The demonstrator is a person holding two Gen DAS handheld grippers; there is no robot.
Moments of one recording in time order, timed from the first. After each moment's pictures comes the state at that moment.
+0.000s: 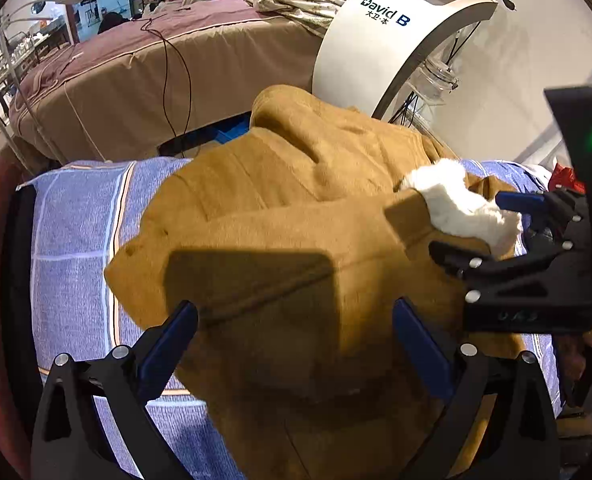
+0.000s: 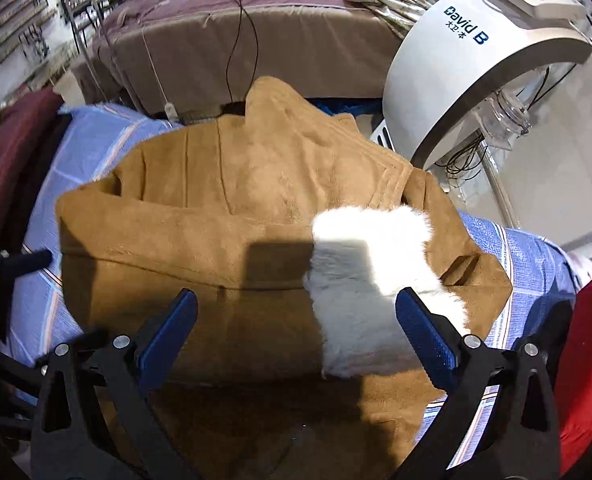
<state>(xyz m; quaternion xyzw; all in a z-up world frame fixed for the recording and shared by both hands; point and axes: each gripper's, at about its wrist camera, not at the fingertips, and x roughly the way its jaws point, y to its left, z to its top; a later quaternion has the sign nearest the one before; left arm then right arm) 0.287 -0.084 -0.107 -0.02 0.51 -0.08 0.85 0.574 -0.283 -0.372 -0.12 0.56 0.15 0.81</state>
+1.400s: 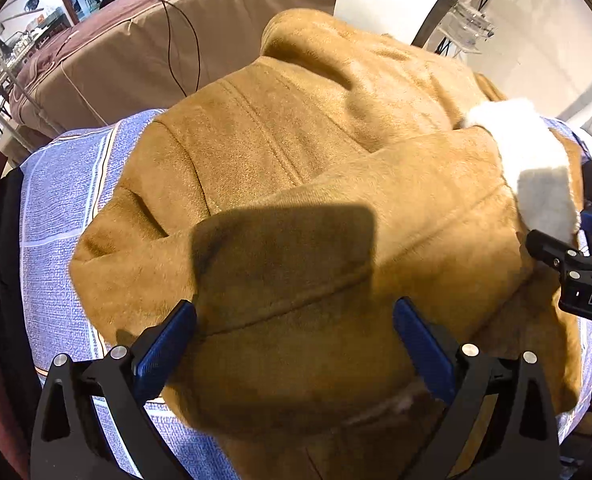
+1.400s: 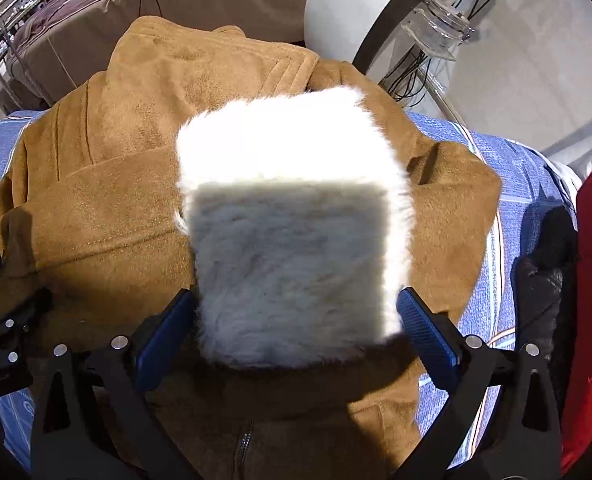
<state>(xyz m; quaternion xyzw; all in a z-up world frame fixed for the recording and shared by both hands) 0.303 -0.101 -0.162 0.02 0.58 -0.05 0.82 0.559 -0.344 -0.431 -0.04 0.60 0.03 0.80</state>
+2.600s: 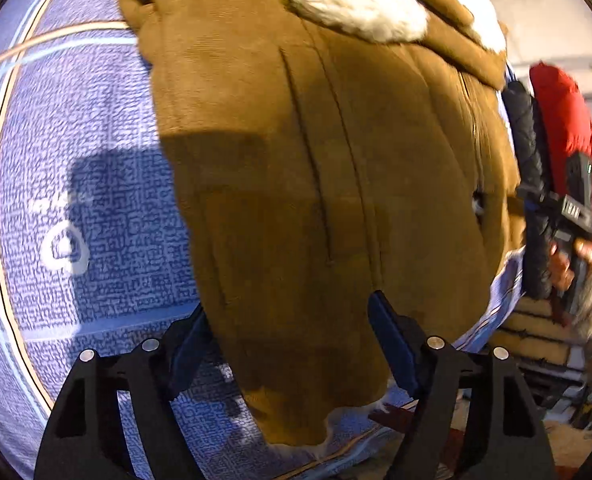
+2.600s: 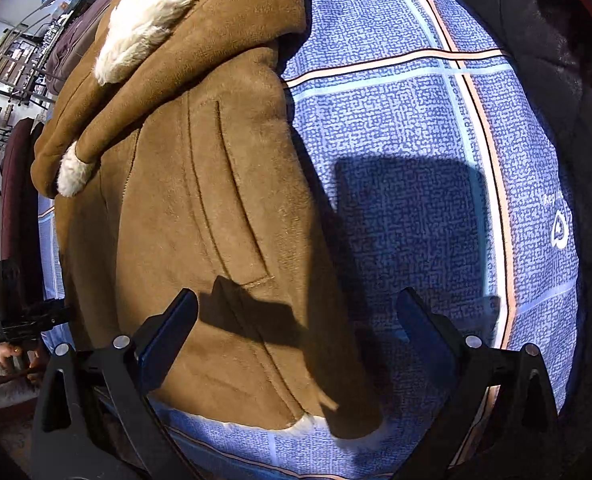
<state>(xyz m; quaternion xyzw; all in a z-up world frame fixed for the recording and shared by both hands) 0.118 -0.062 -0.245 -0.13 0.69 -0.19 0.68 0.409 -0.519 -0.495 0.14 0.69 0.14 0.70</state>
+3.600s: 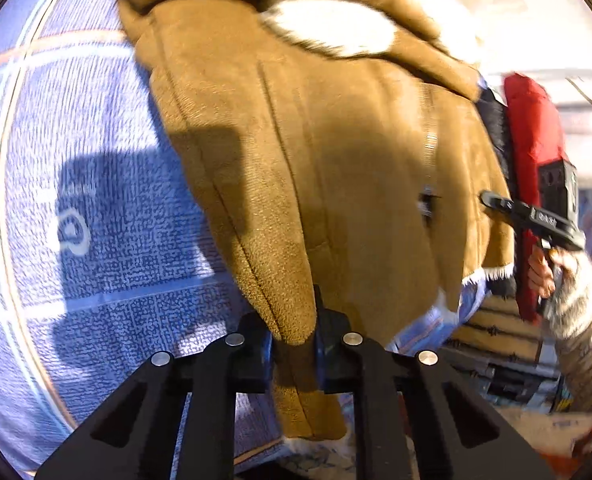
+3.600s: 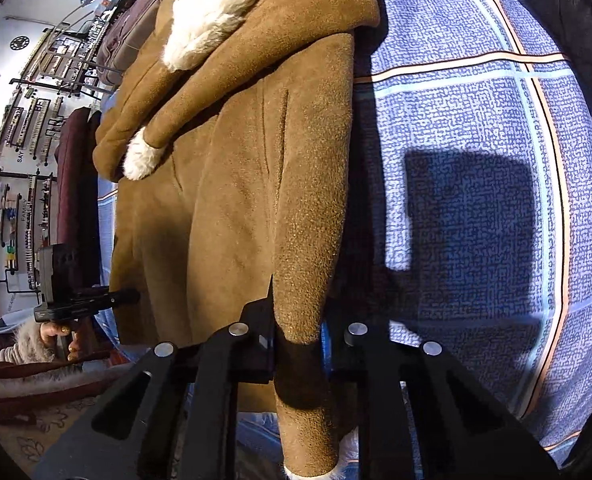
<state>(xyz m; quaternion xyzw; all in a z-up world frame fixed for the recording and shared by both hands) 0.109 -0.036 -0.216 -0.18 0.68 -0.23 0.67 0.406 -0.506 -0.473 0.20 0.68 0.24 0.66</state>
